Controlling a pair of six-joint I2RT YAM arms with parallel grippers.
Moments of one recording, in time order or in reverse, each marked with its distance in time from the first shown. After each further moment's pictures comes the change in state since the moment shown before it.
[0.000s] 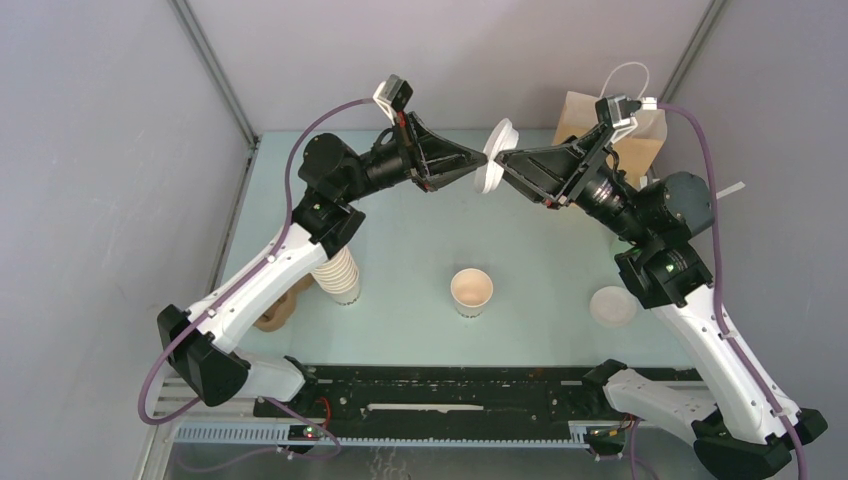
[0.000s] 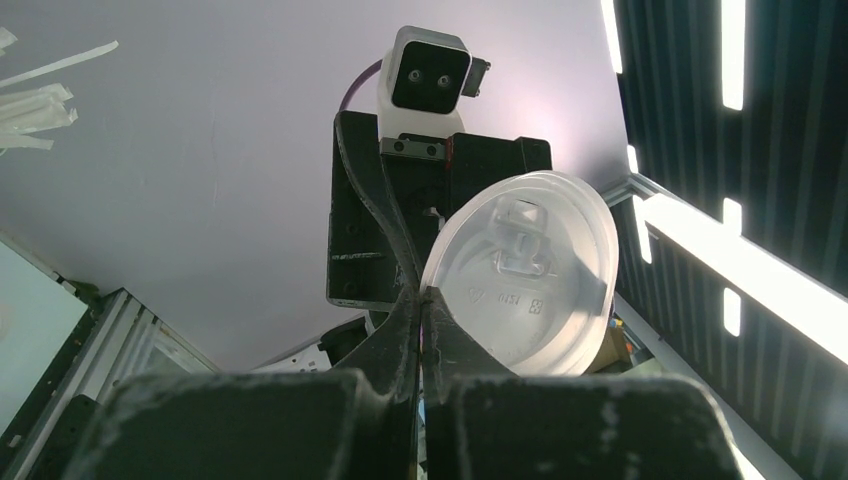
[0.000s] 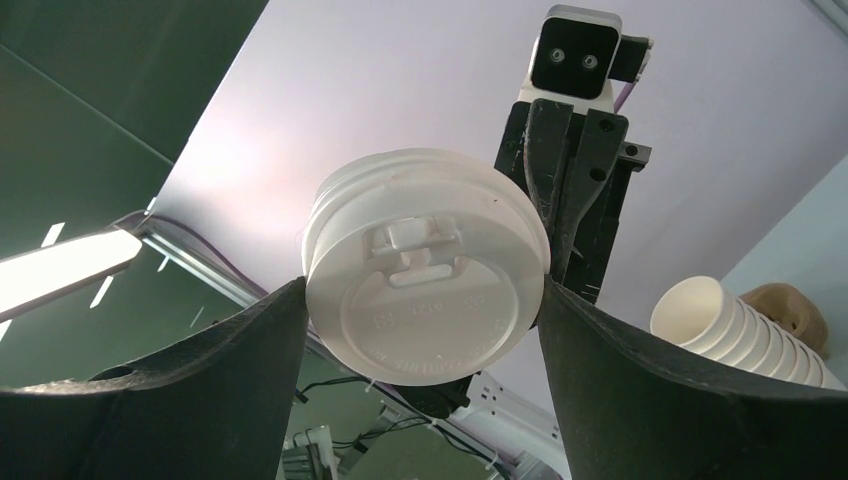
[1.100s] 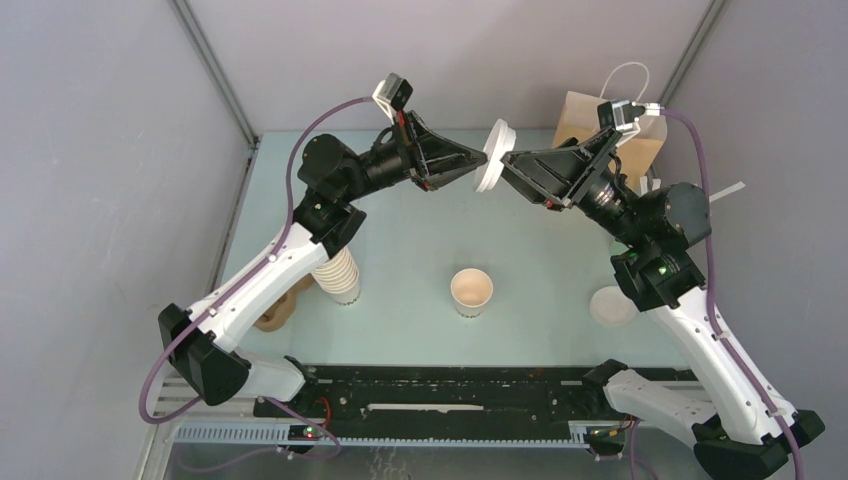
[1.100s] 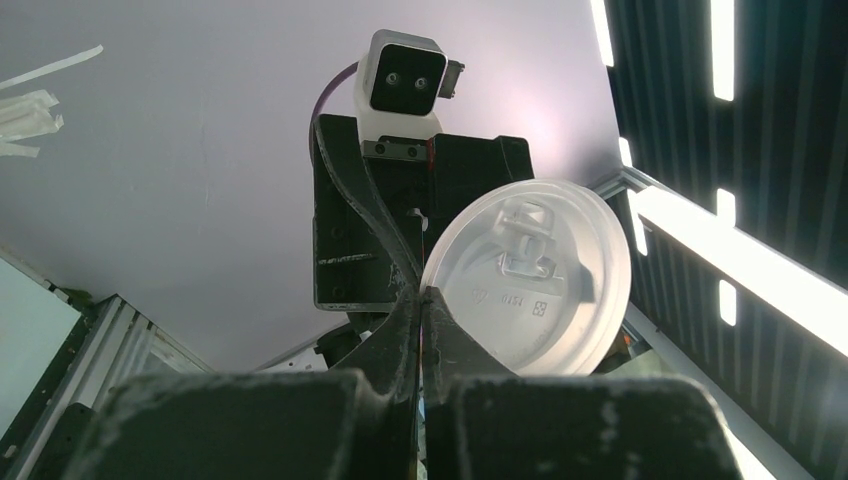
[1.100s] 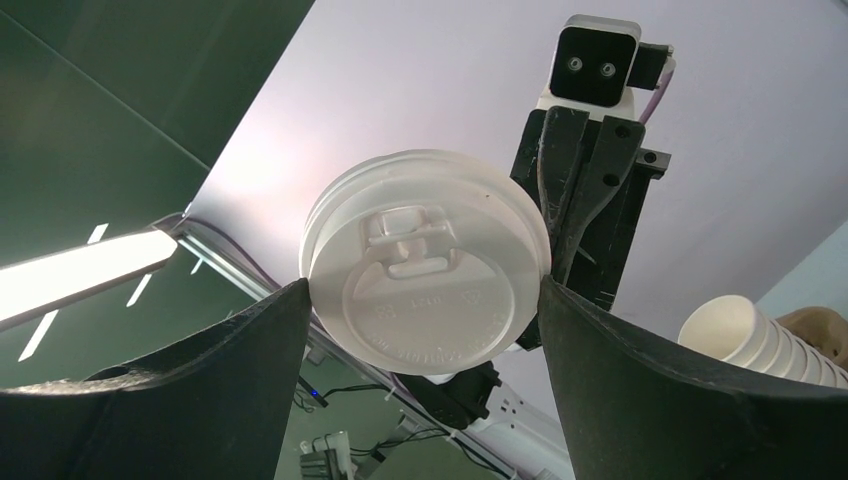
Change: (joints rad) left arm 0.000 0.004 0.000 0.037 0.007 -0.009; right arm -0.017 -0.018 -0.072 0.135 -0.002 0.069
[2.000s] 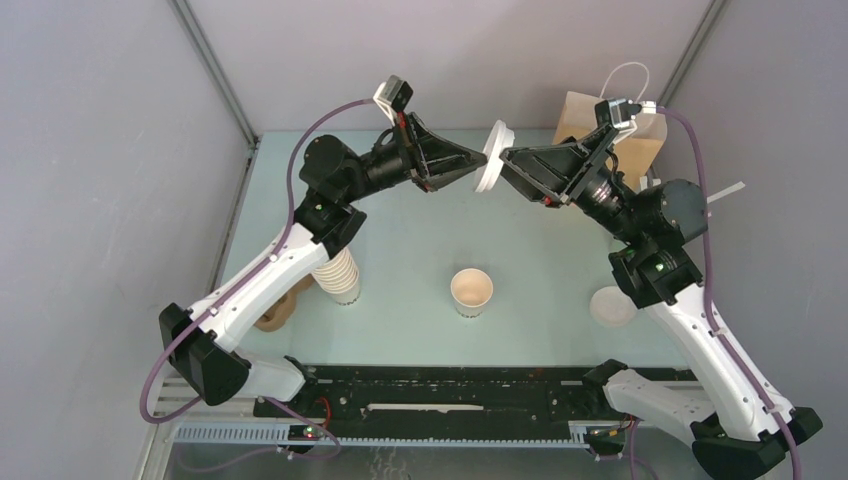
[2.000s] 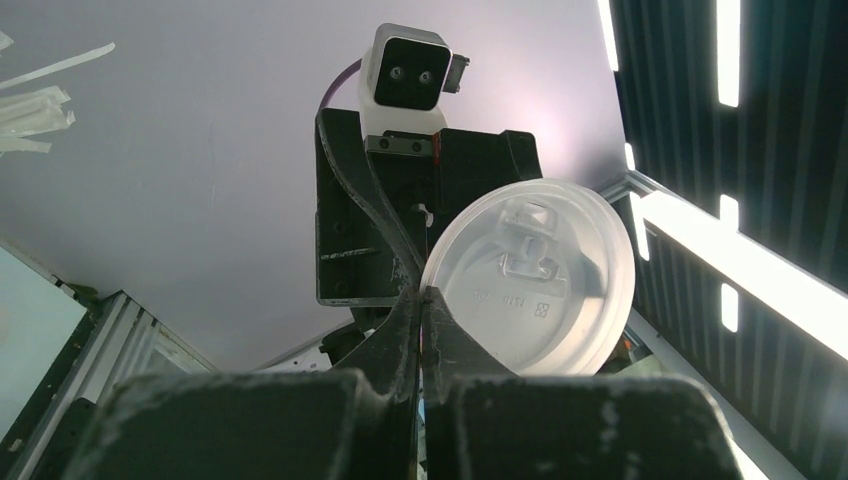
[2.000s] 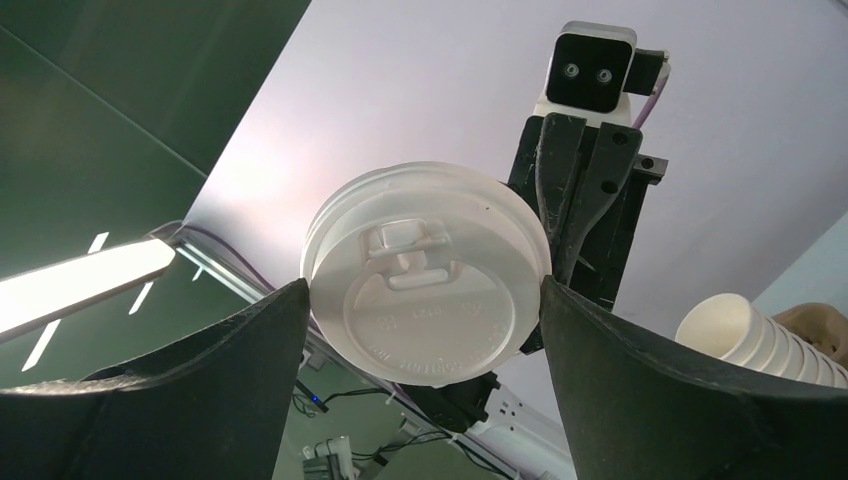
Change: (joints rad) left arm 0.002 0.000 -0.014 -0.001 -0.002 0.000; right arm -0.012 0.013 0.000 0.001 -0.003 0.013
